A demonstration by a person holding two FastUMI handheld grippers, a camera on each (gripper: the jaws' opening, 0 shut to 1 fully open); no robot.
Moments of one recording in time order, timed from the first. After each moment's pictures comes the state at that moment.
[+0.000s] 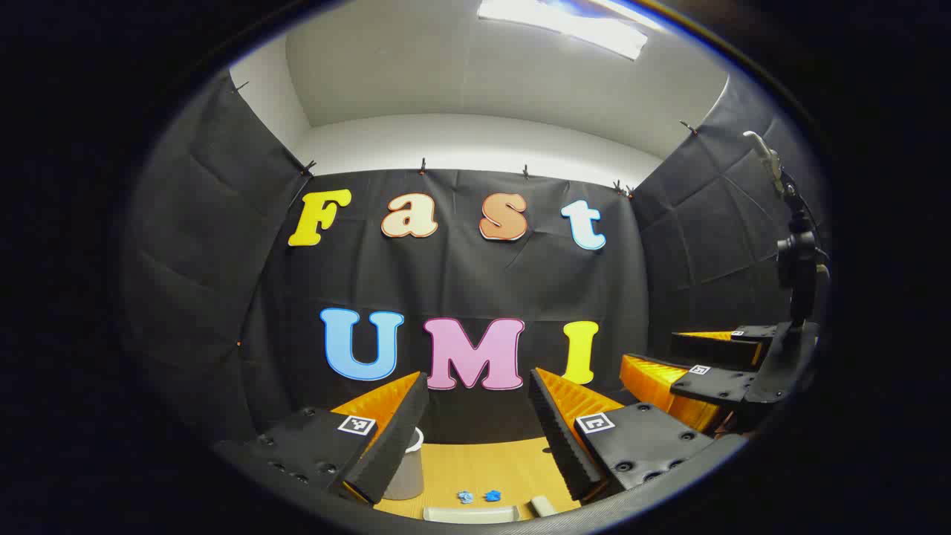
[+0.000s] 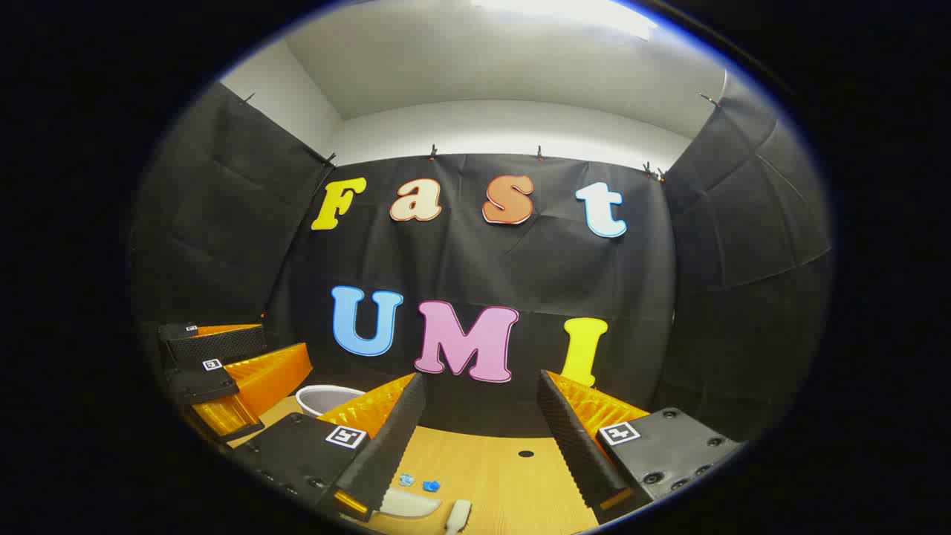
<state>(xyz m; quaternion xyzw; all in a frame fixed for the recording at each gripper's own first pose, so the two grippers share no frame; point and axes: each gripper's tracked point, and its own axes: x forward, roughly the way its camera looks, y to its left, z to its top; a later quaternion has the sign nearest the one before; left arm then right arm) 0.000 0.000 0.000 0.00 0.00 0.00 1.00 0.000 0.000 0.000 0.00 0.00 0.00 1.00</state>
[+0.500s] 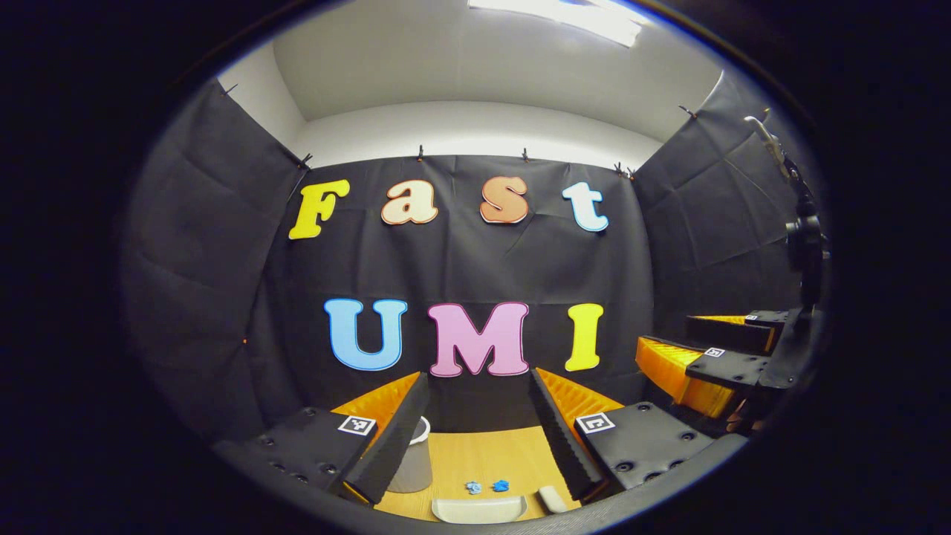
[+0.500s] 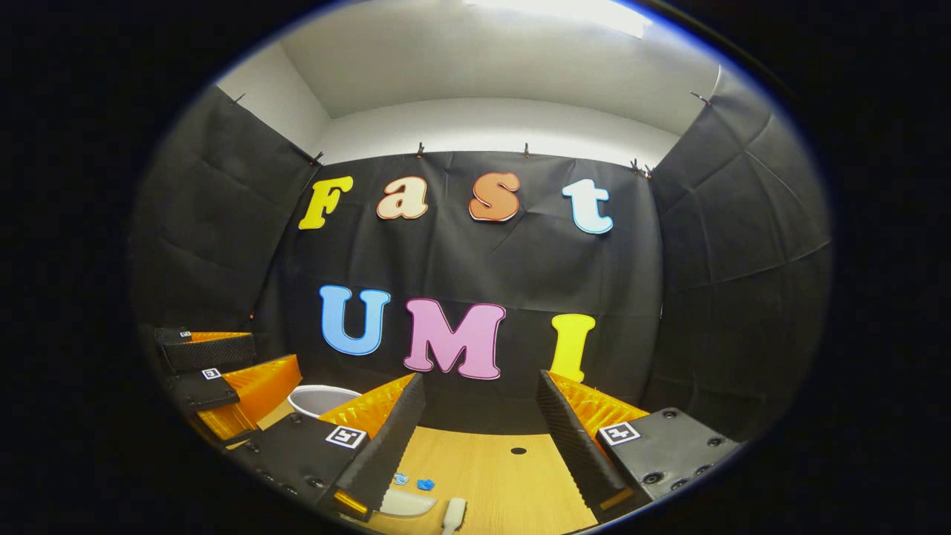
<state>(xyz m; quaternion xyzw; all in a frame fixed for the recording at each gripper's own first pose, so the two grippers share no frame) 0.003 -0.001 -0.013 0.00 0.04 0.01 1.00 -0.001 -0.010 -0.002 0.00 0.01 -0.02 1.00</state>
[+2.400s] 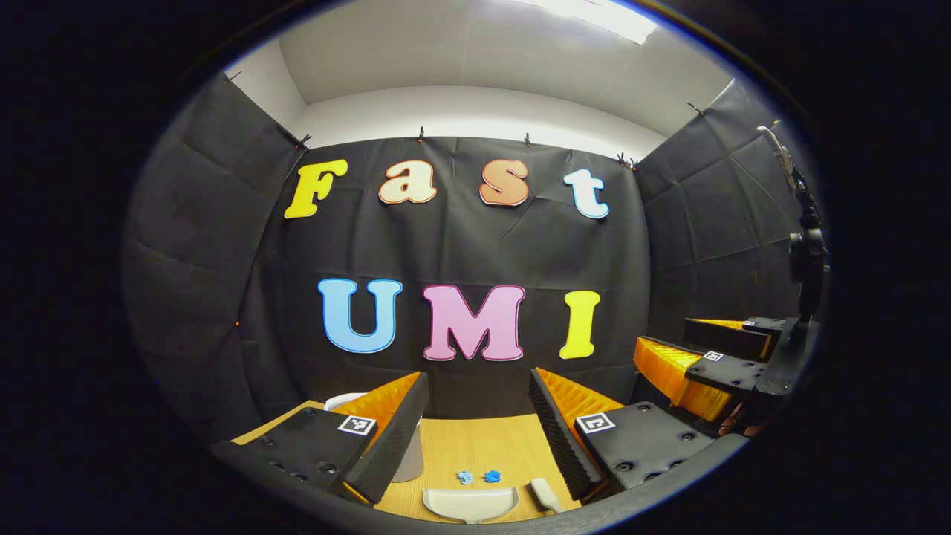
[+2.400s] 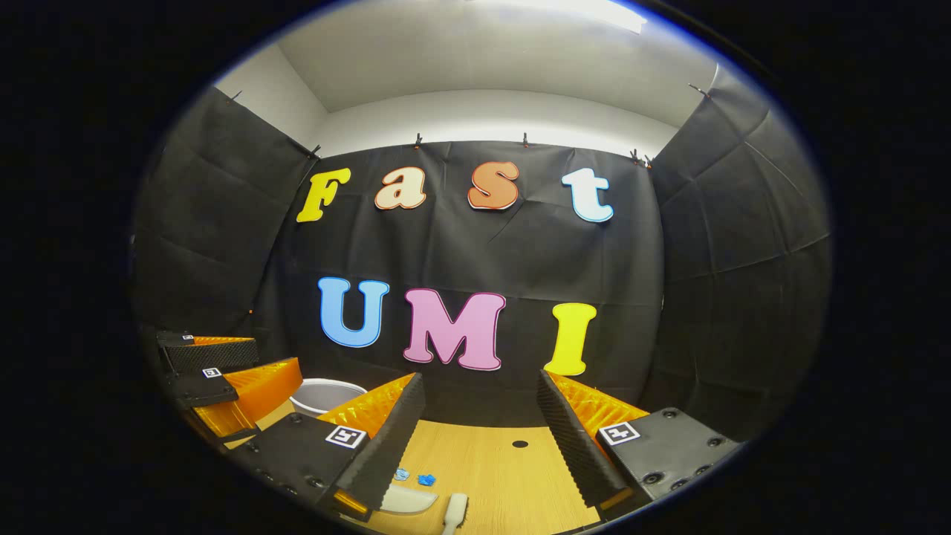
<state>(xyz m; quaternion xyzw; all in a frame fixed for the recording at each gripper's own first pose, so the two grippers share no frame) 0.010 -0.001 -0.029 0.00 0.07 0.00 1.00 0.005 -0.009 -0.021 0.01 0.03 -0.02 1.00</state>
